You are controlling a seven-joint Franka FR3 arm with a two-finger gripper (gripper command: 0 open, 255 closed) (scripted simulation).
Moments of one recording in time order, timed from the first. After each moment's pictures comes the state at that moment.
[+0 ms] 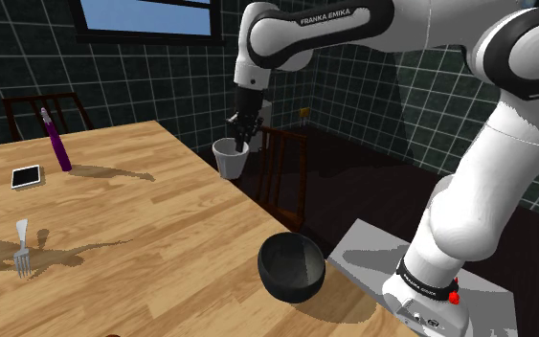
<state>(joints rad) 0.11 -0.10 0.13 -1.95 0.17 1.91 0.14</state>
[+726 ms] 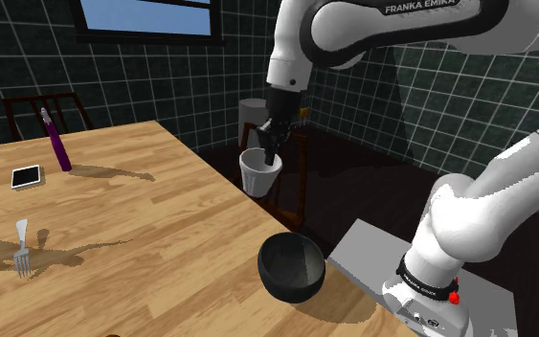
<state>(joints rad) 0.17 -0.47 0.18 -2.25 0.23 1.86 0.23</state>
